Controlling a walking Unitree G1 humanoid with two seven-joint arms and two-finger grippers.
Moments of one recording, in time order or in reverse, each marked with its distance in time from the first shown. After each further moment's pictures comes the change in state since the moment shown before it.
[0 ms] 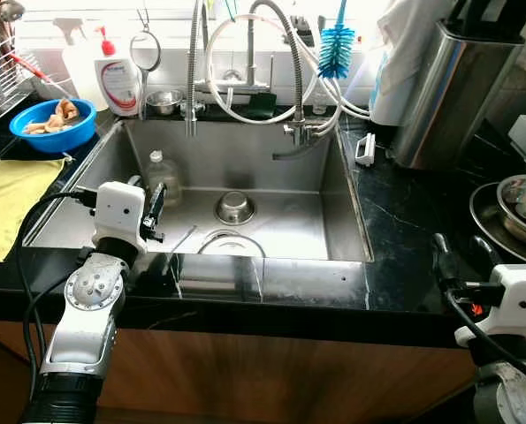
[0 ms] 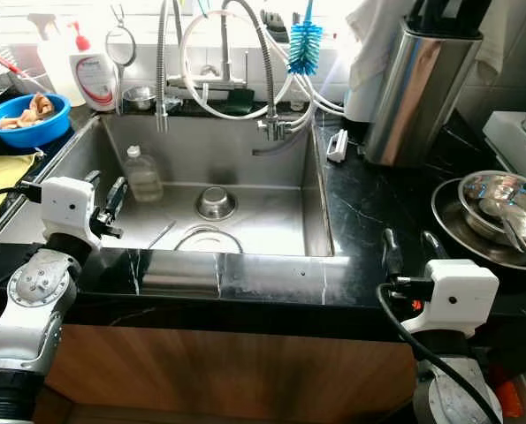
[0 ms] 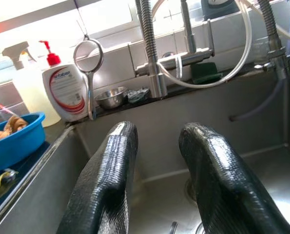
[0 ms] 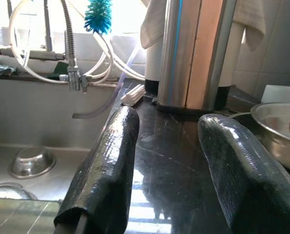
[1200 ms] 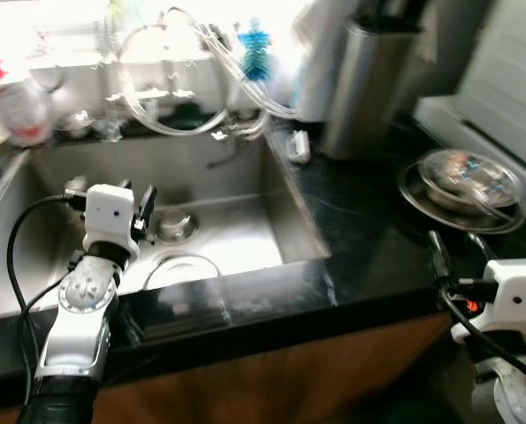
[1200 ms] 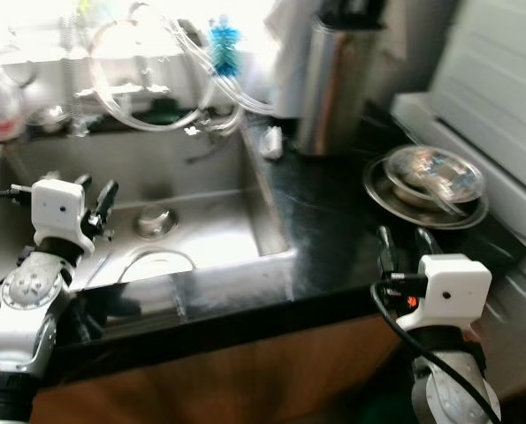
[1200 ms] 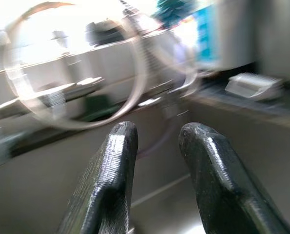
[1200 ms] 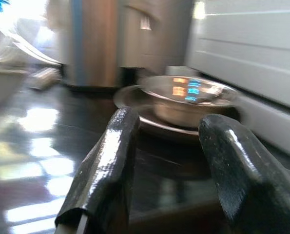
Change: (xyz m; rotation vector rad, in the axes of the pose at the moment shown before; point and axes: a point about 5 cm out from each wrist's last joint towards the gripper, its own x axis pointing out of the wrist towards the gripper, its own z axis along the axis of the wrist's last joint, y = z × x) left arm 0.003 -0.009 -0.002 -0.032 0.002 -0.019; right arm 0.000 -0.006 -0.002 -0.030 0.027 0.003
